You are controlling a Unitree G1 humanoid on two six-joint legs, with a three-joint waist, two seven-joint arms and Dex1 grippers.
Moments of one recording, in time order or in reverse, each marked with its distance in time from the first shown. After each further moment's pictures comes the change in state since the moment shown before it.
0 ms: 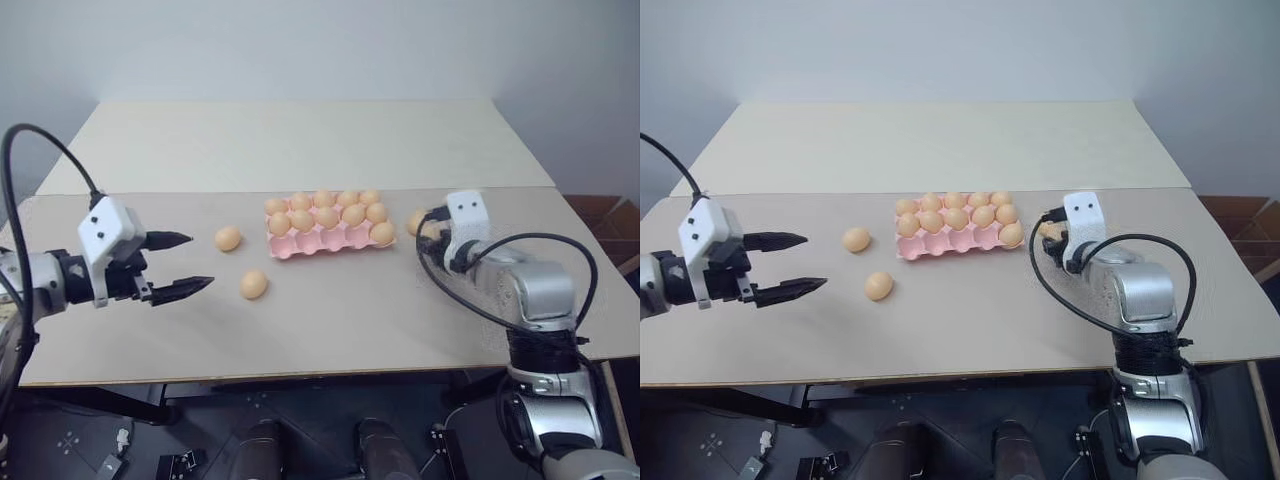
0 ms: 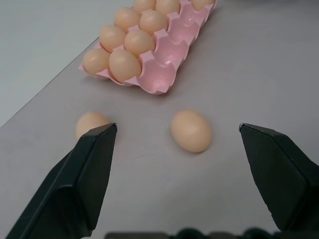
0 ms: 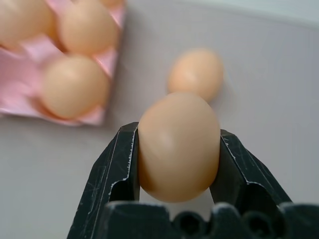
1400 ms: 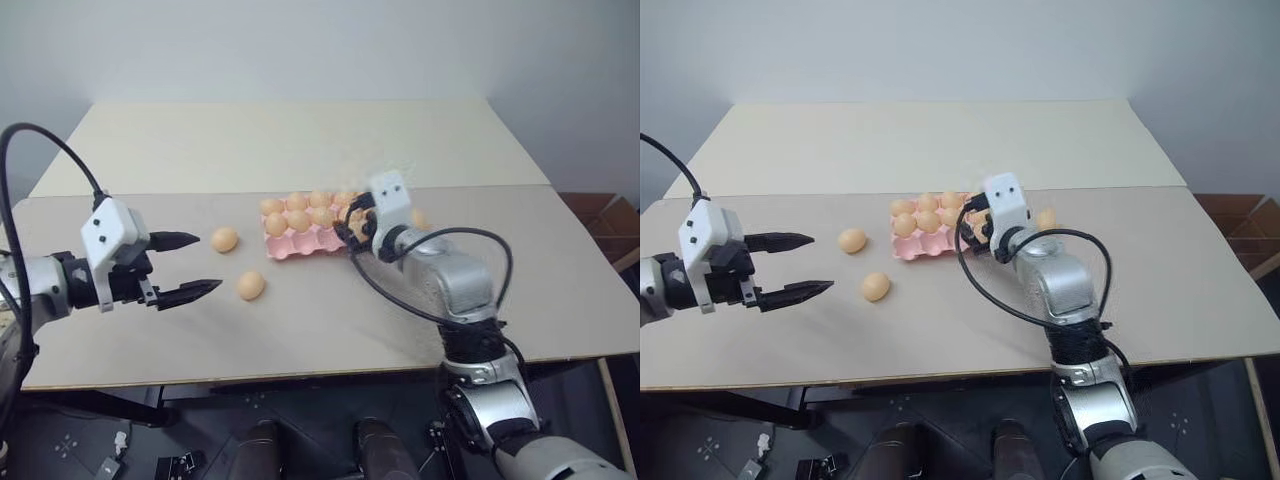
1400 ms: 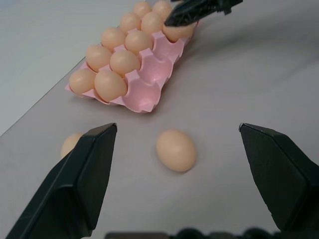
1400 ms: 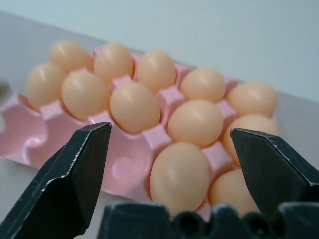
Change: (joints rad) left arm 0.011 -0.018 0.020 -0.086 -0.071 0.045 0.038; right arm -0.073 0.200 0.111 0.008 -0.079 -0.180 0.046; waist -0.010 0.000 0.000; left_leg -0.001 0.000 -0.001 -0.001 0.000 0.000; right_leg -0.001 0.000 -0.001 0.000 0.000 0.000
